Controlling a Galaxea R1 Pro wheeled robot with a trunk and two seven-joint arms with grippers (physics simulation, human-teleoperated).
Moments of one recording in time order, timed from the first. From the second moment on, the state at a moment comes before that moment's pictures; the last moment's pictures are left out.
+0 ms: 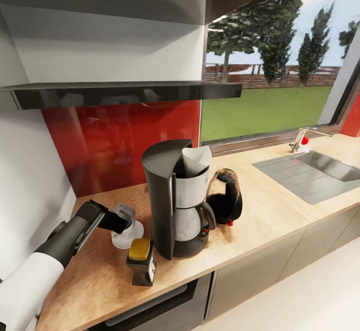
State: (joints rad) left arm -0.78 0.25 -0.37 -0.99 -0.09 0.95 -0.50; right arm -0.19 -0.10 0.09 -0.07 -0.09 -0.14 0.22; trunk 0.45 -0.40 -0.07
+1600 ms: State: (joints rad) left arm -0.76 0.24 -0.39 -0.97 -0.16 0.95 -0.50; right arm -0.19 -0.10 0.09 -0.07 -0.09 -0.14 0.22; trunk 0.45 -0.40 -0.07
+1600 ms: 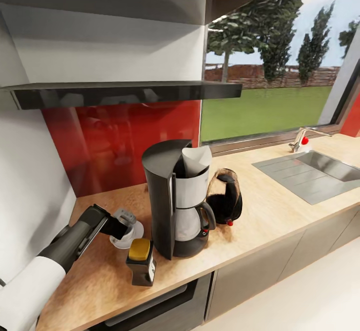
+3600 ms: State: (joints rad) left arm -0.80 0.24 -0.20 -1.01 -0.15 0.95 -0.50; right arm -0.19 -0.10 0.09 -0.07 -0.09 -0.14 0.22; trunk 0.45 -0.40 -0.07
